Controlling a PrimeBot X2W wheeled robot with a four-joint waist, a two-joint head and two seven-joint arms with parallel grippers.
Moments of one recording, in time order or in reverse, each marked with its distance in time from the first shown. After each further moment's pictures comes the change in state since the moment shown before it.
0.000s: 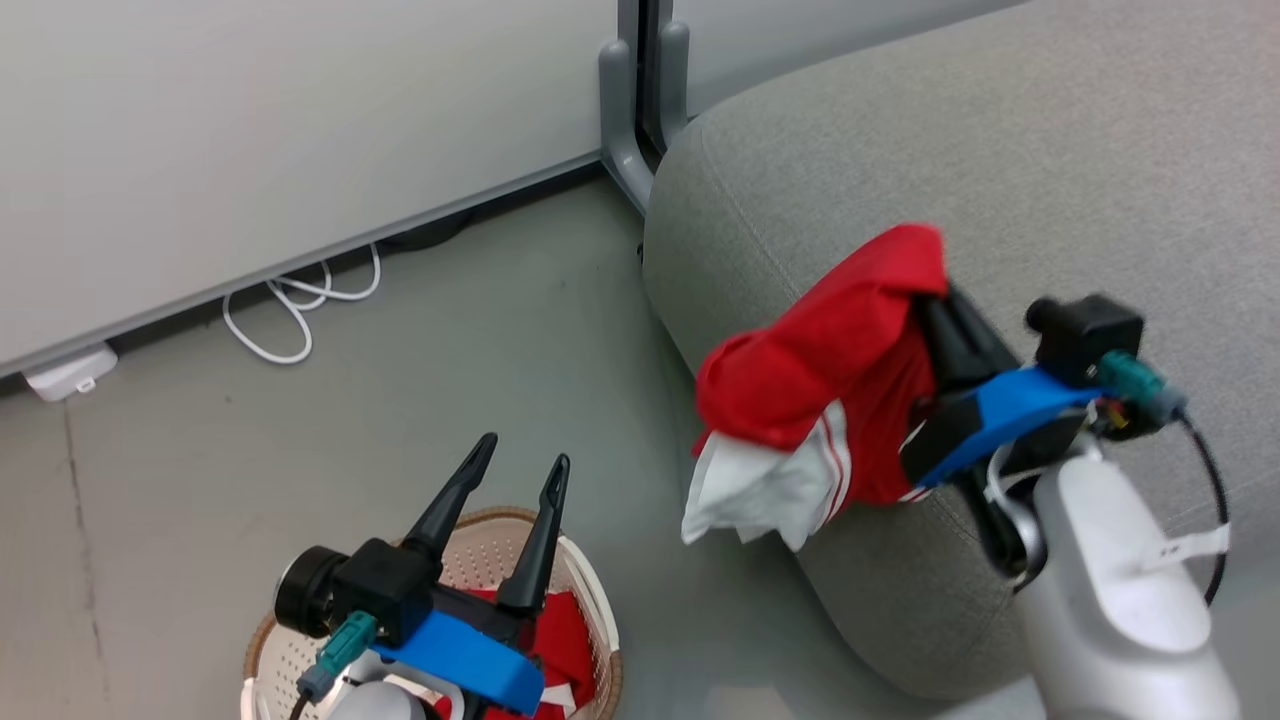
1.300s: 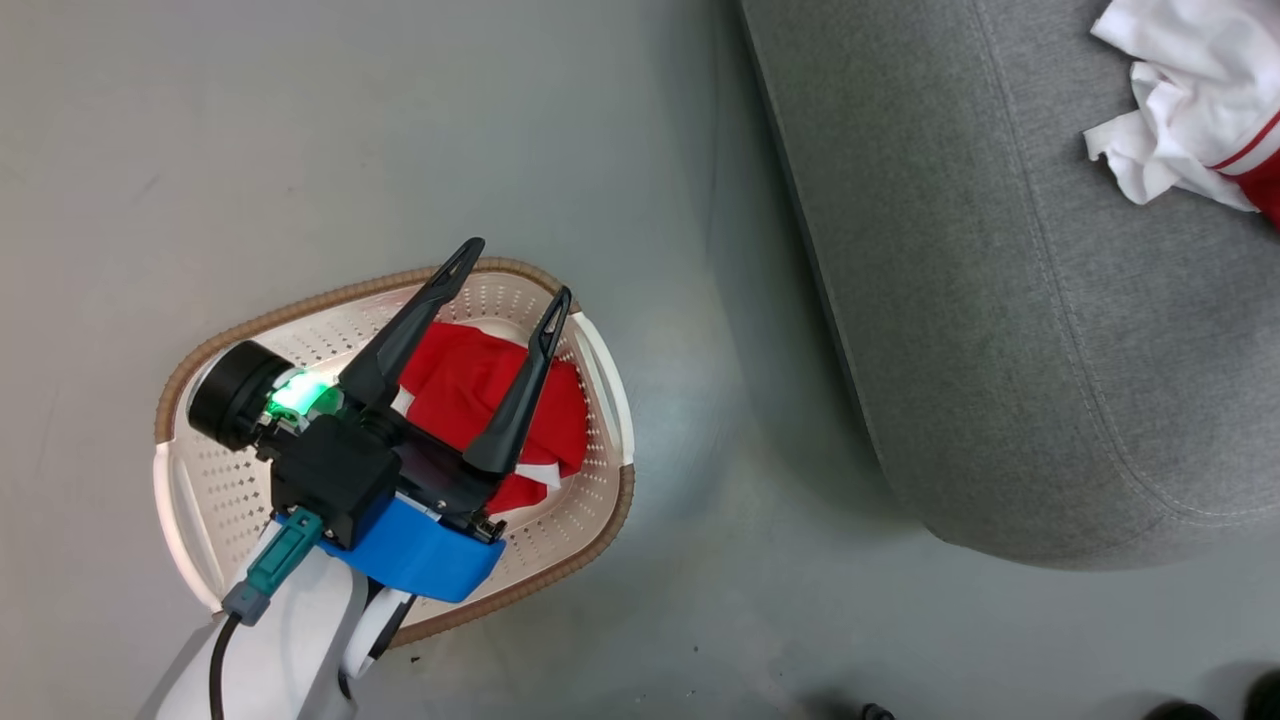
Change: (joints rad) left arm -0.247 0.170 -0.076 -0.197 0.066 0.000 0.001; right arm -0.491 -0.236 -0.658 0.350 -0.273 0.000 -0.059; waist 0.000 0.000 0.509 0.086
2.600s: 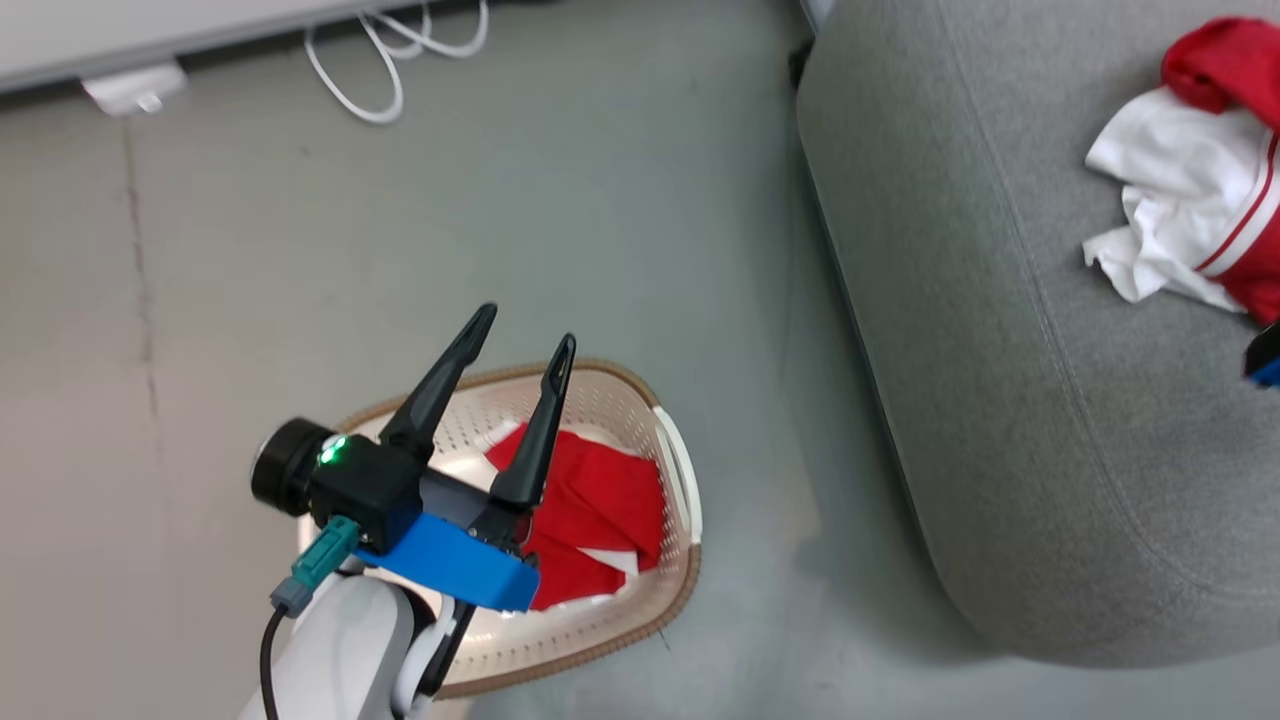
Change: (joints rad) left arm 0.059 -0.122 0.031 0.141 -0.072 0.005 -0.001; right arm 0.256 0.030 0.087 -0.039 -0.026 0.000 -0.075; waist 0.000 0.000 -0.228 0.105
